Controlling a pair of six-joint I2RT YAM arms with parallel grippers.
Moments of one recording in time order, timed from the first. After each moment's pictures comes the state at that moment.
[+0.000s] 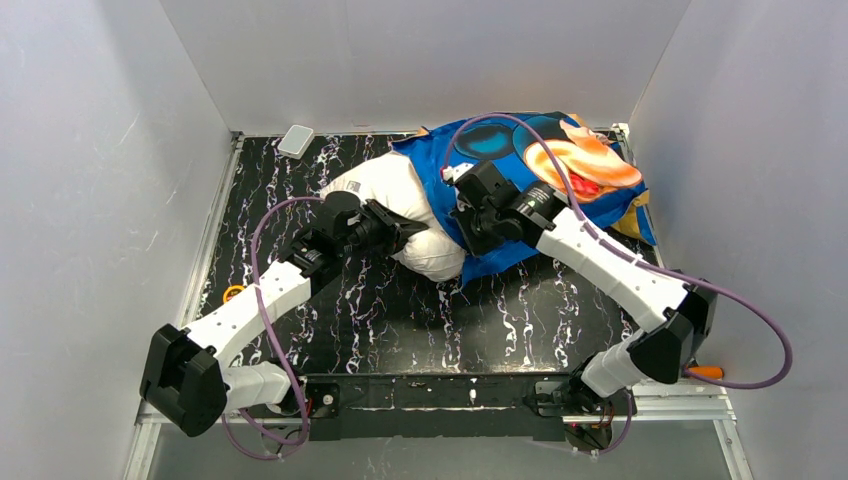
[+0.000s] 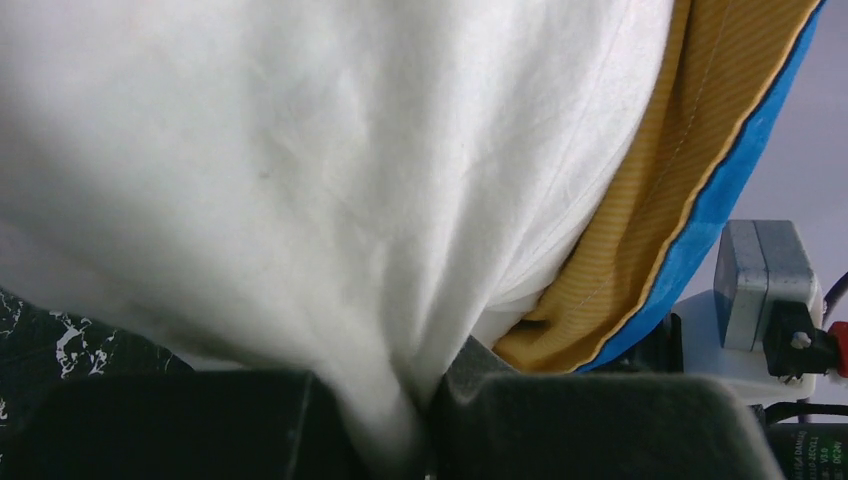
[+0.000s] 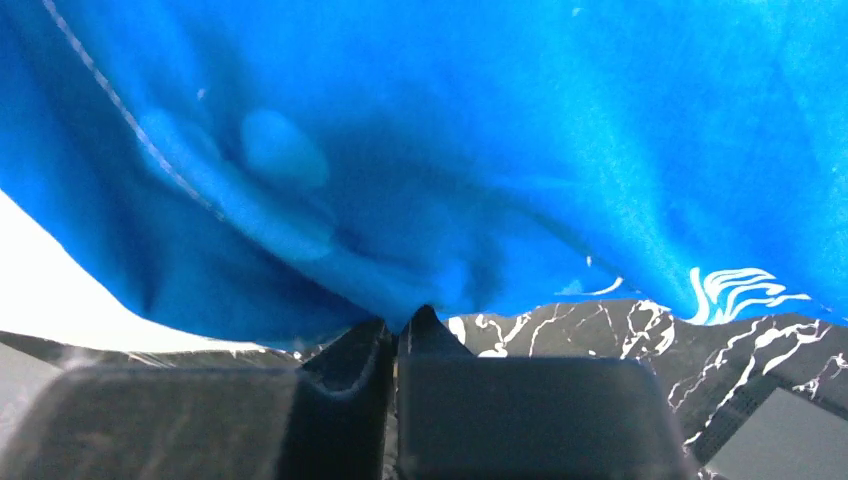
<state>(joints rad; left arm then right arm) -0.58 1.20 0.86 -0.06 0.25 -1.44 0.85 1.46 1.51 -1.02 0.11 0.21</state>
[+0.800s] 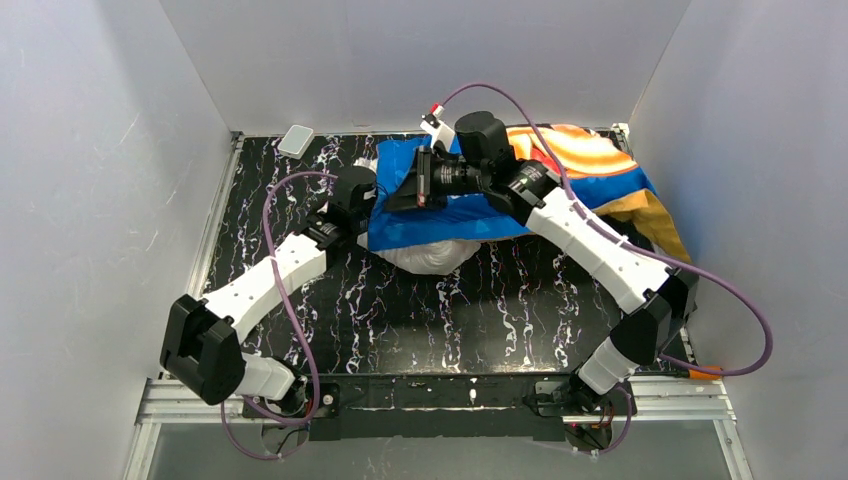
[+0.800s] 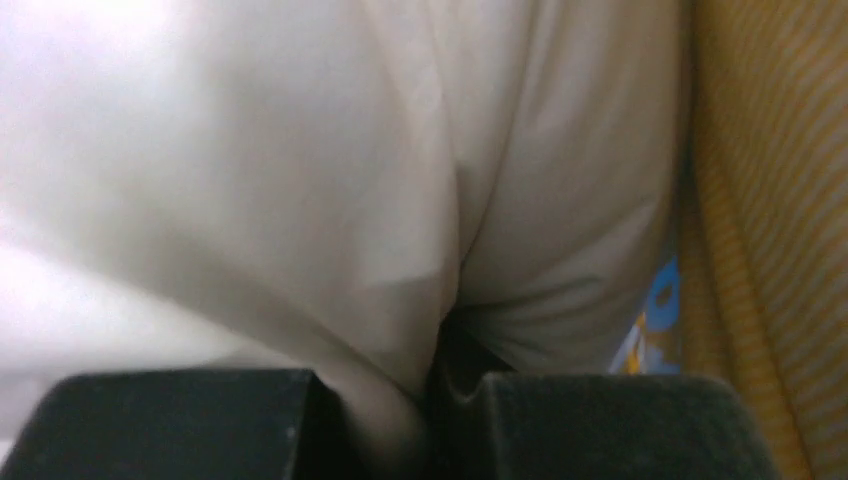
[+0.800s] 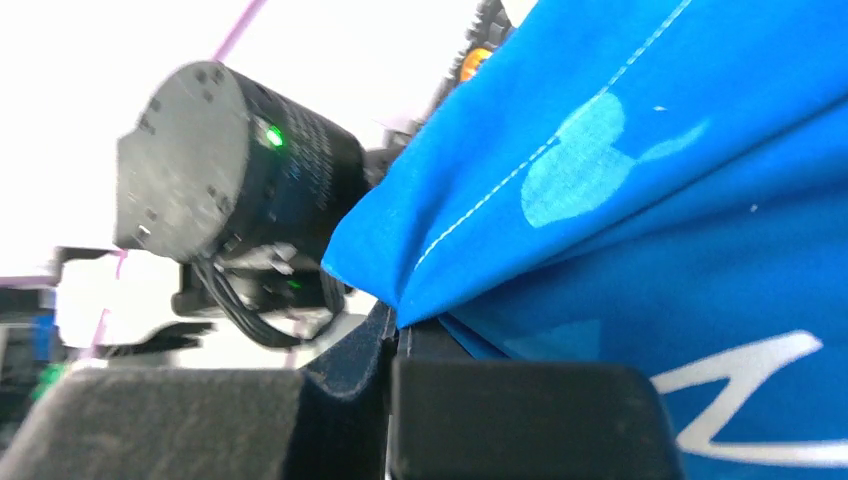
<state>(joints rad) -0.60 1.36 1.05 -0.12 0.20 -1.39 0.80 1.59 1.74 -0.60 -0.55 0.76</state>
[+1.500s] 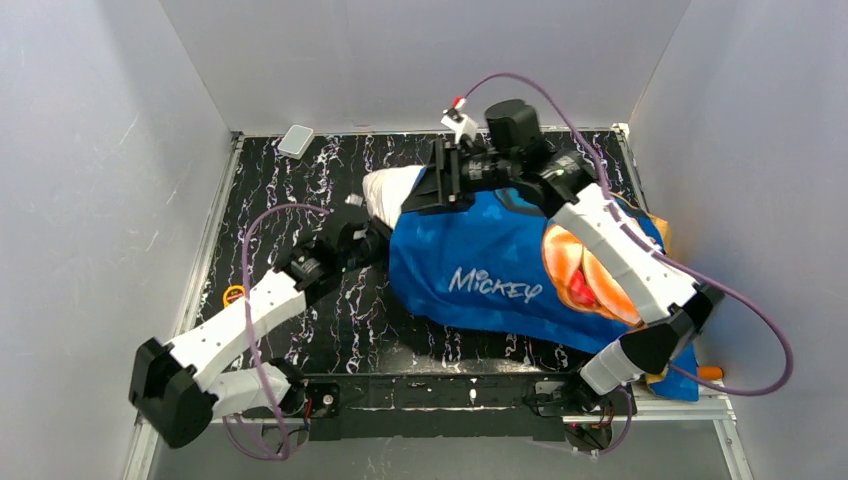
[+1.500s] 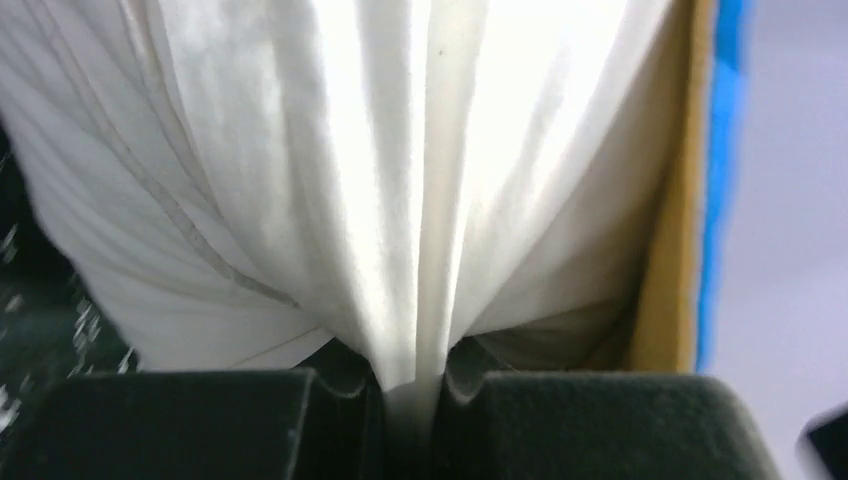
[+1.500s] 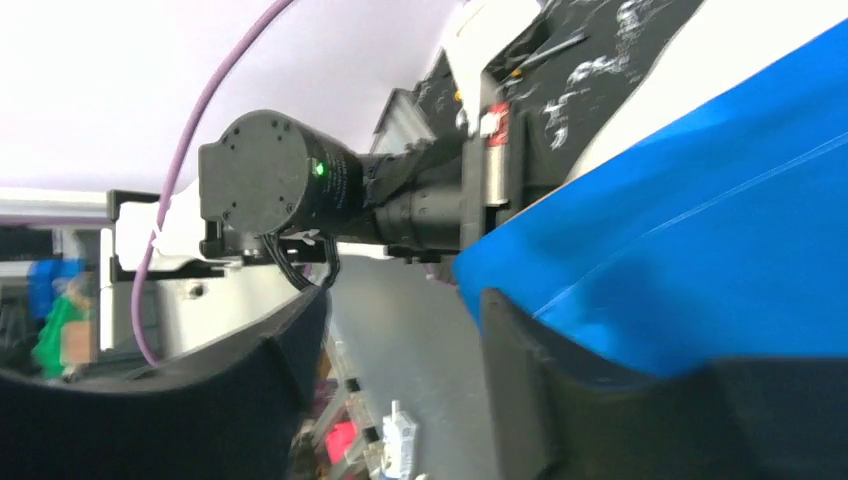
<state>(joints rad) -0.67 1.18 0.93 -0.26 0.11 -1.40 0.73 1.55 1.75 -0.67 -0.70 0.77</state>
